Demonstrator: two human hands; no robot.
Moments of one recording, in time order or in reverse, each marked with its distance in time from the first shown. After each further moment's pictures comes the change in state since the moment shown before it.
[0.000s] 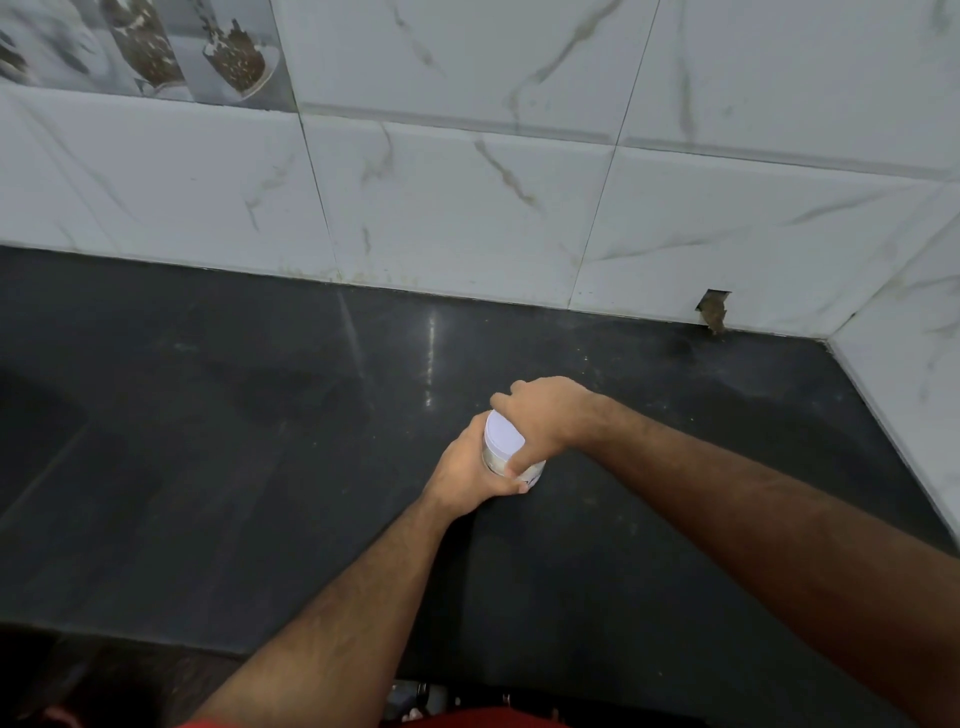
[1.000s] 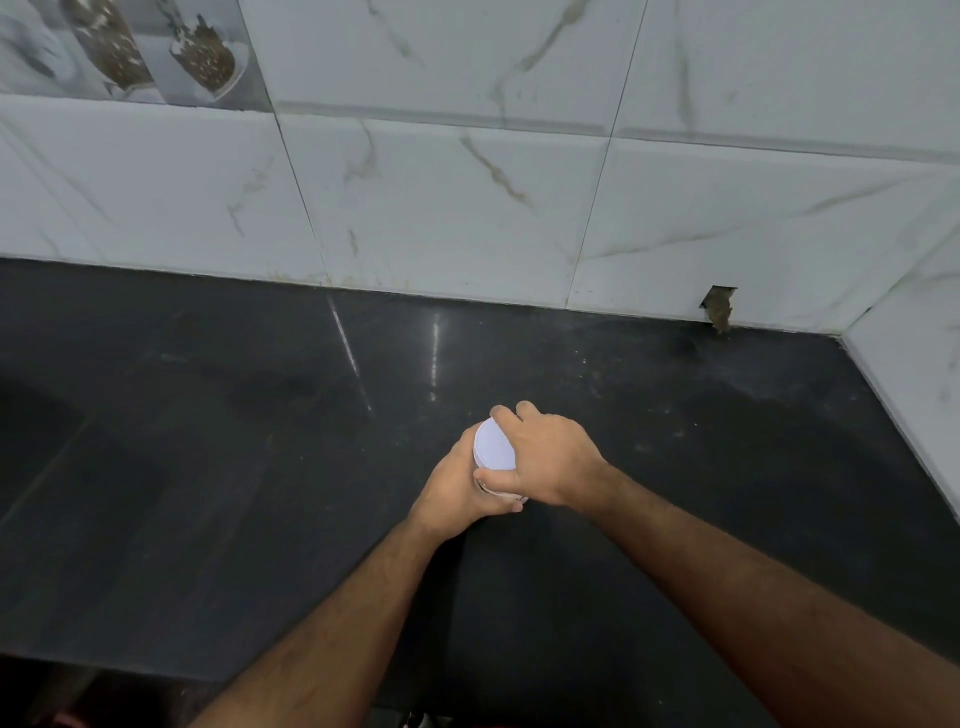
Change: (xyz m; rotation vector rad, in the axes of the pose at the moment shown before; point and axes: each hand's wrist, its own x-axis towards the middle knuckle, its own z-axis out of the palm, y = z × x) left_hand 0.002 -0.001 0.004 -0.032 -0.005 0.010; right_hand -0.011 -0.005 0.052 0.395 0.265 0.185
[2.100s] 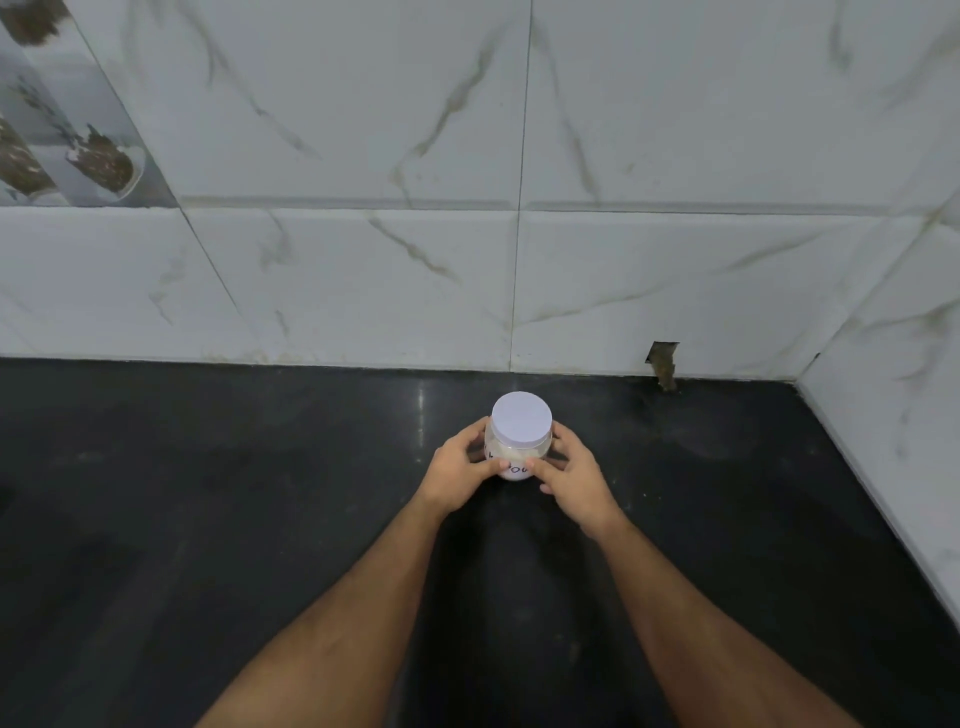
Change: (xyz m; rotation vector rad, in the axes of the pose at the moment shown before) left_hand 0.140 0.073 0.041 -0.059 -0.032 0.008; right_hand 0.032 0.151 0.019 1.281 0.261 0.405
